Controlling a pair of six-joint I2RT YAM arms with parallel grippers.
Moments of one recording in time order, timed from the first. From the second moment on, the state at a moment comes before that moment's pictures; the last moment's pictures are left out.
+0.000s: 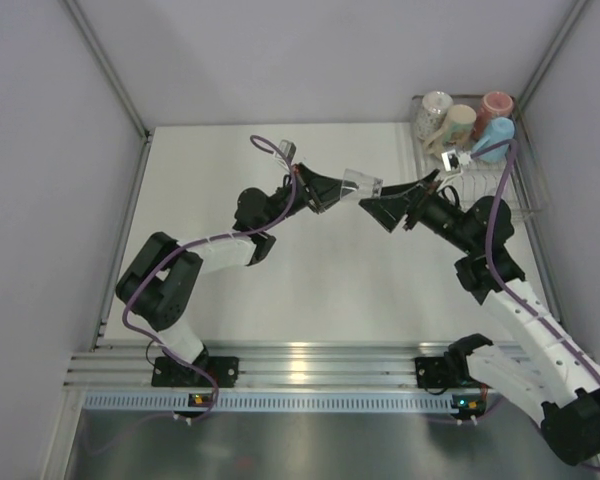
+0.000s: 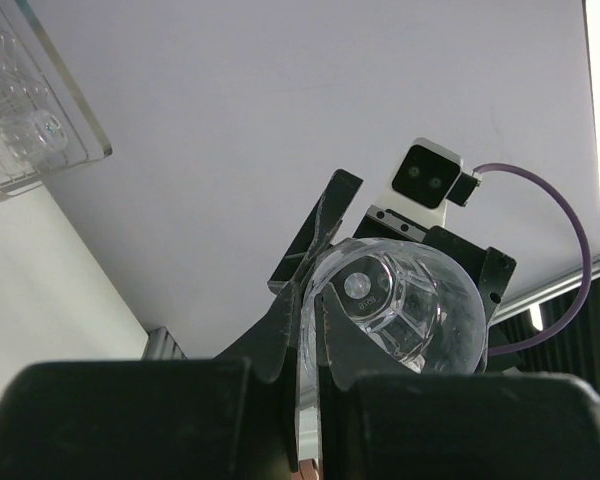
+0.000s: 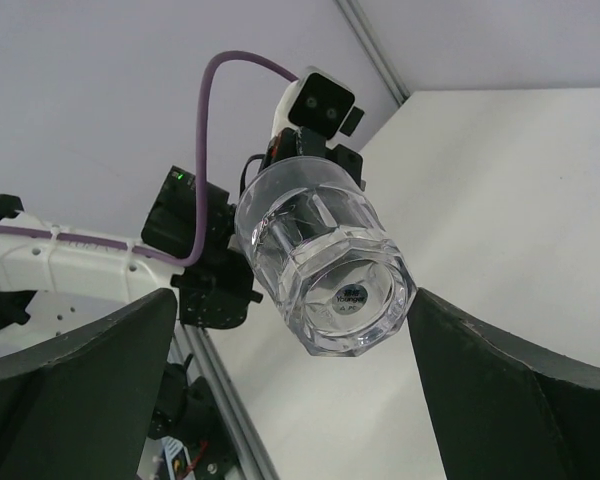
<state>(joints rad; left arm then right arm) -0.61 1.68 0.87 1.24 0.51 -1.50 0.37 0.87 0.73 0.30 -0.54 0.71</state>
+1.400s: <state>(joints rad) -0.62 1.71 0.82 1.29 0.54 -1.66 0.46 0.83 0.63 0.44 -0.30 0.70</state>
